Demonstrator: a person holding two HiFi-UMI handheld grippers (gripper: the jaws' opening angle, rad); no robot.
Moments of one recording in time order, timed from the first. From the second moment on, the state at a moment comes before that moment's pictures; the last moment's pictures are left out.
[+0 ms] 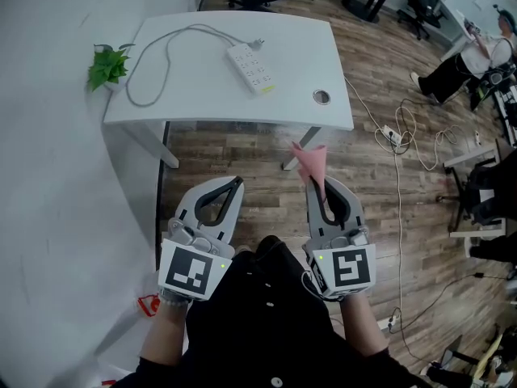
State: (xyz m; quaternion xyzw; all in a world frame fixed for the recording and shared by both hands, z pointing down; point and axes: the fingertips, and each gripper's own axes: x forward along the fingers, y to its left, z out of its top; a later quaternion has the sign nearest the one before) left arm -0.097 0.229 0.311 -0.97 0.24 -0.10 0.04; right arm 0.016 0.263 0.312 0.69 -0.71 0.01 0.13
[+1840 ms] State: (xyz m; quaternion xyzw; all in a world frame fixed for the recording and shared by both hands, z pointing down) left arm 0.038 -0.044 0.313 -0.93 0.36 -0.12 0.03; right arm 0.174 -0.031 0.336 0.60 -0.78 0.04 0.15
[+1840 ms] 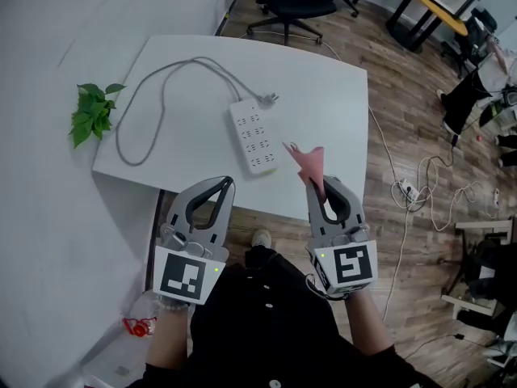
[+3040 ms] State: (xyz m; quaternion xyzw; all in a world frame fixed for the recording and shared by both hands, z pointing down) left arm 0.028 -0.105 0.311 -0.92 0.37 -0.13 0.03; right arm 0.181 -0.126 0.344 0.58 -0.79 0.01 0.19
